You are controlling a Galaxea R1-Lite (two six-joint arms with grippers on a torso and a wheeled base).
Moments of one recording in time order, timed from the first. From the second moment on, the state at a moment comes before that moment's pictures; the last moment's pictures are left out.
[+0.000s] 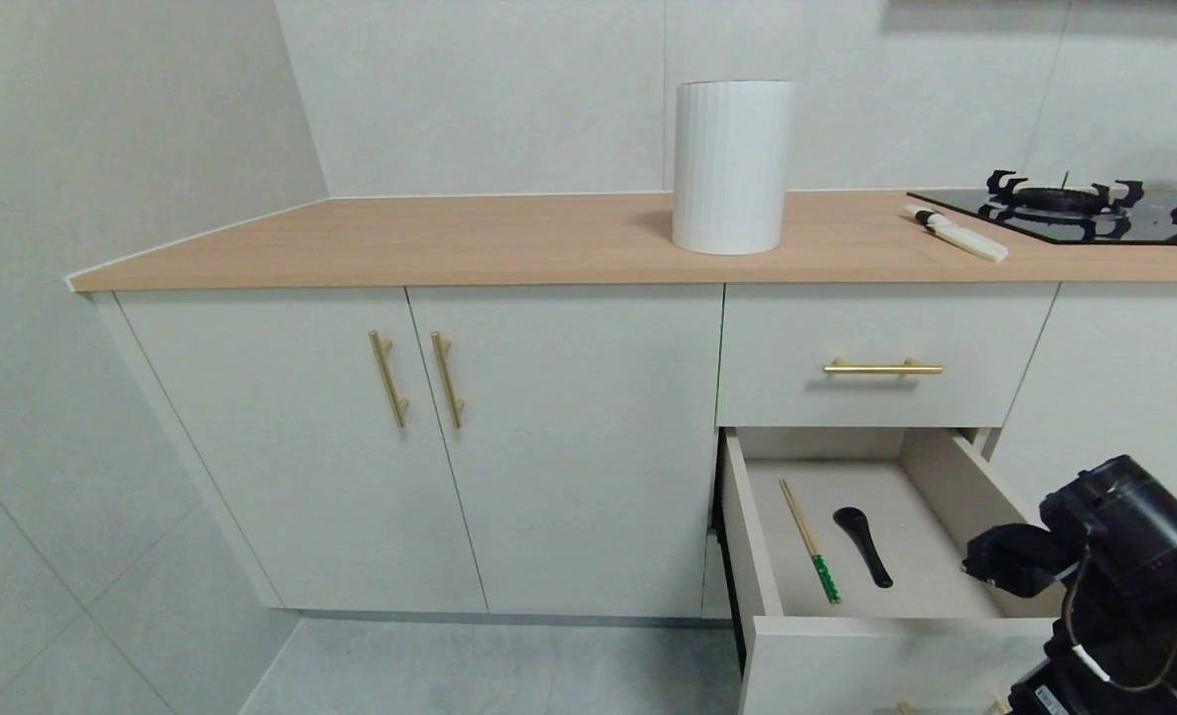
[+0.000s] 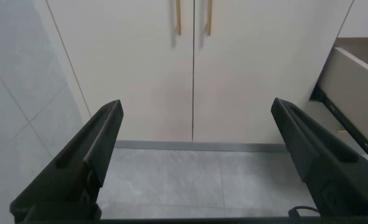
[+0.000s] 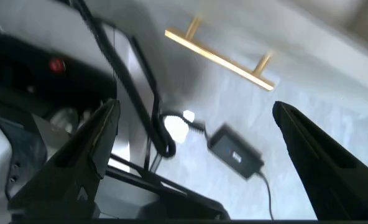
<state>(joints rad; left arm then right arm) 0.00 0.00 0.00 0.00 0.01 0.00 0.36 1.55 -0.64 0.32 0.00 -0.08</state>
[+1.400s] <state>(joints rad) 0.00 0.00 0.00 0.00 0.01 0.00 0.33 1.88 -0.72 -0.16 -0.18 0.25</state>
